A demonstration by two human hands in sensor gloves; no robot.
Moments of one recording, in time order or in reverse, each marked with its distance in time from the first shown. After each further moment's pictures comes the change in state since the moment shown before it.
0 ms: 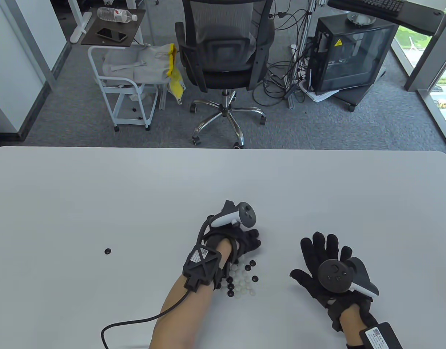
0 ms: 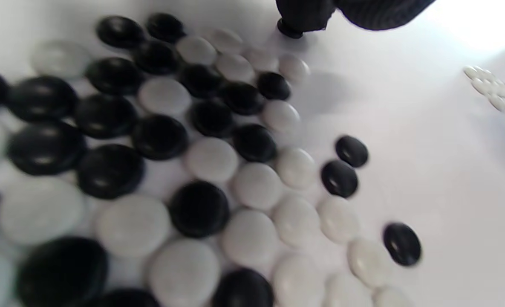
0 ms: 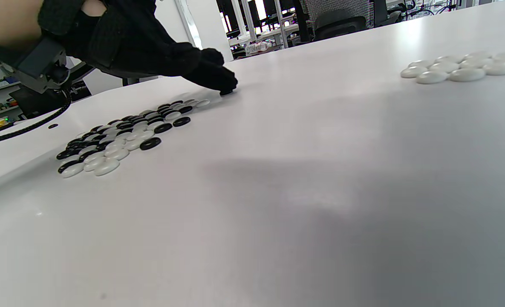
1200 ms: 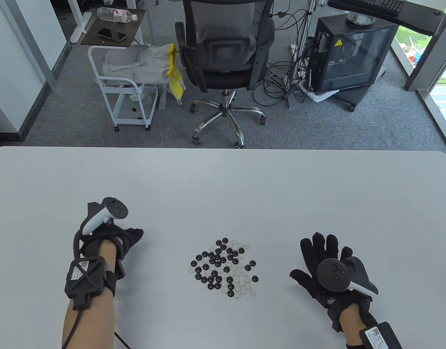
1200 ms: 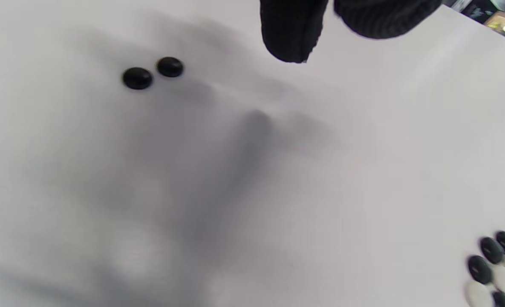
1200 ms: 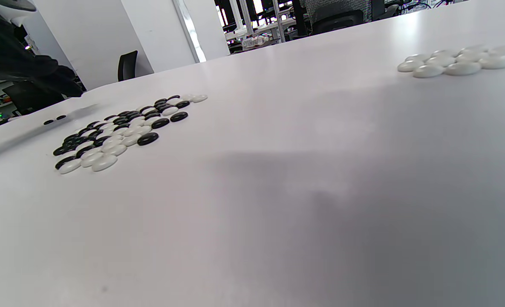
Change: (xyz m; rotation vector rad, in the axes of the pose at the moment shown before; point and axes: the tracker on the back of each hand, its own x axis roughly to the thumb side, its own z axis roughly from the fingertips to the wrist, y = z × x) left_hand -0.215 0.019 0.145 0.097 0.324 0.245; right_hand 0.001 0.001 -0.001 0.020 0.016 -0.002
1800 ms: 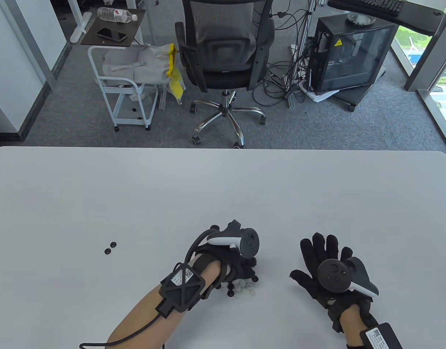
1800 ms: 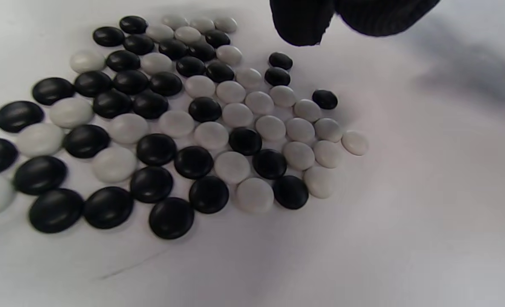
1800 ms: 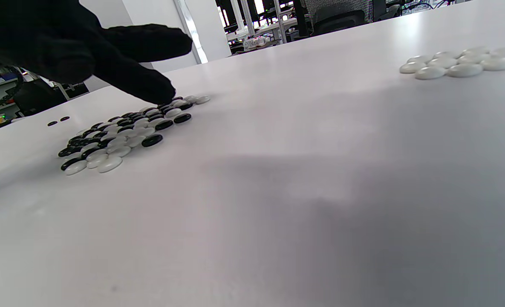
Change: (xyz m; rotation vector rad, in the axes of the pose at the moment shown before) left_hand 0.248 -0.128 0.006 -0.153 -0.556 -0.635; right_hand -0.001 0.000 0.001 0.000 -0.005 -0.004
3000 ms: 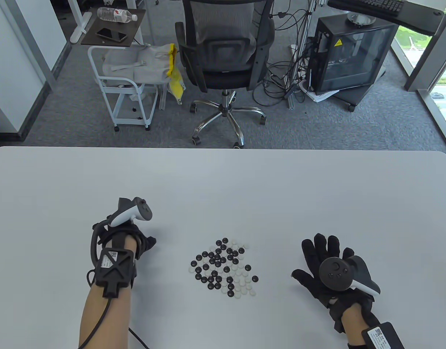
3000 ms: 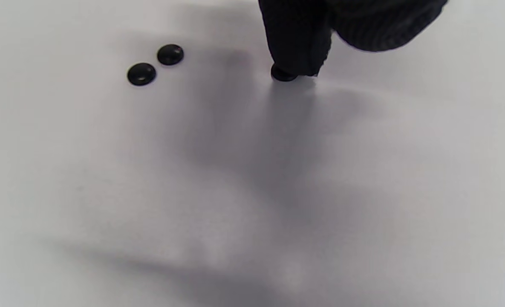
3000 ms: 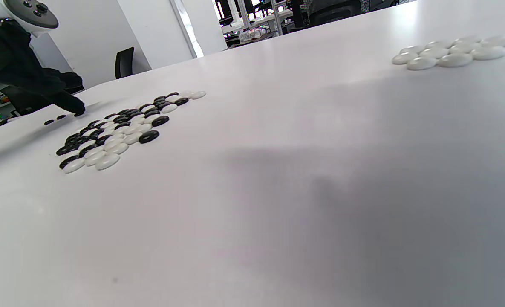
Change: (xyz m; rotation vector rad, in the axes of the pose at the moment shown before) left_hand -0.243 -0.062 0.128 -0.045 0.739 0.518; right_hand -0.004 0.000 0.000 0.028 0.015 -0.019
